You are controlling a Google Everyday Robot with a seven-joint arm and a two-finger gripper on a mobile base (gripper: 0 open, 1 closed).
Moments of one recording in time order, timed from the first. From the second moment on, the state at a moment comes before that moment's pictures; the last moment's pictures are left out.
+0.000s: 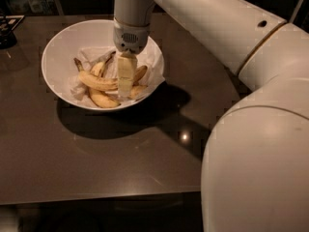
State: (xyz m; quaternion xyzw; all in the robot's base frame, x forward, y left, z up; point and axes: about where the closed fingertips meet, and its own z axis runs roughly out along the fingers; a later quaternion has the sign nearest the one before) arm 0.593 0.065 0.883 -0.70 0.71 0.07 0.06
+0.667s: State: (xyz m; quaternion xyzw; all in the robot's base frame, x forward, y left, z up) arm 0.590 0.079 0.883 -0.72 0.69 0.07 0.05
